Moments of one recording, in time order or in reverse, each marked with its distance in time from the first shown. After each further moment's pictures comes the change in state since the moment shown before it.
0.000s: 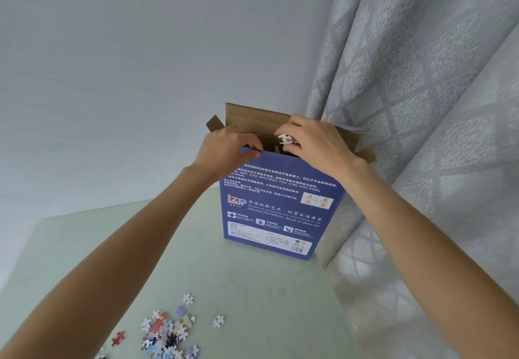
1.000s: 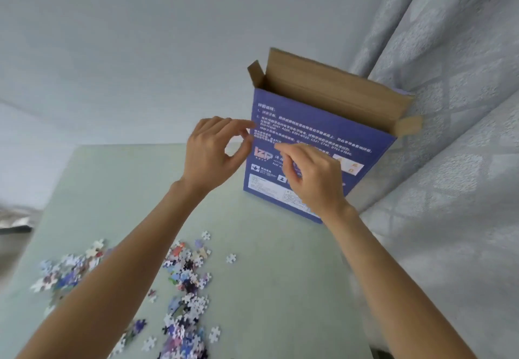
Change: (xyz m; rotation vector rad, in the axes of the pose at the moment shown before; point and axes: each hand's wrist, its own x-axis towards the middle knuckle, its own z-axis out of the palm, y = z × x) left_hand -0.119 0.019 -0.018 -0.108 0.400 -0.152; right_hand -0.076 -0.100 0.054 0.219 0.438 -0.051
